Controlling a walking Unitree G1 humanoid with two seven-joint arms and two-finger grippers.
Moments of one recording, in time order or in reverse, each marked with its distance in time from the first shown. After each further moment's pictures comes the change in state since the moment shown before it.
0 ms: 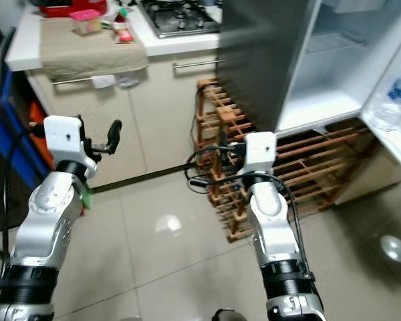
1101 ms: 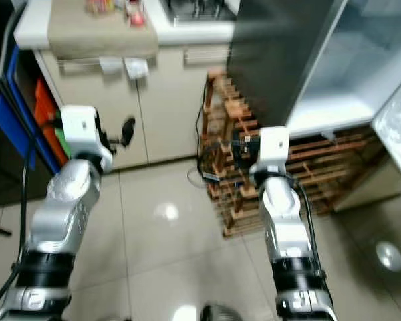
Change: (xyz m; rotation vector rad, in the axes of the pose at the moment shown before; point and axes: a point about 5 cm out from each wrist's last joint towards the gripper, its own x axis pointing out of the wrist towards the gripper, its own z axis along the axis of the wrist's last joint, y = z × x) left arm 0.023 0.000 0.011 -0.096 0.038 0.085; right arm 0.005 -0.021 0.007 -0.005 0.003 -0.049
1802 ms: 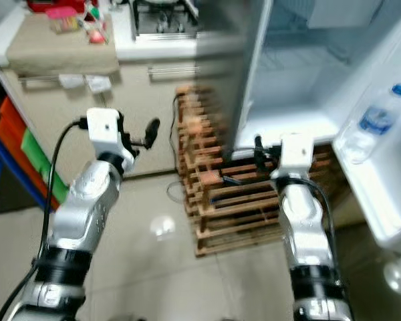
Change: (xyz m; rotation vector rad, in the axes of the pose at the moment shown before) left arm 0.004 -0.022 -0.007 -0.089 -0.011 -0.111; right arm -0.021 -0.045 -0.010 -0.077 0.040 -0.105
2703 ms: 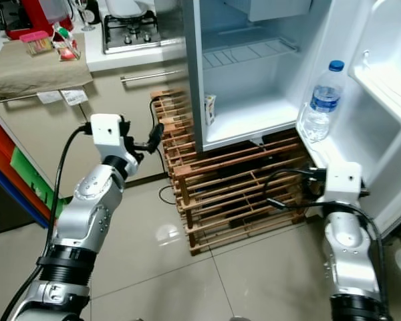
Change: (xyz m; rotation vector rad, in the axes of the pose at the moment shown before) left arm 0.003 -0.016 -0.016 -0.068 0.059 -0.067; right arm -0.042 -0.090 -0.025 -0.208 0.192 -0.288
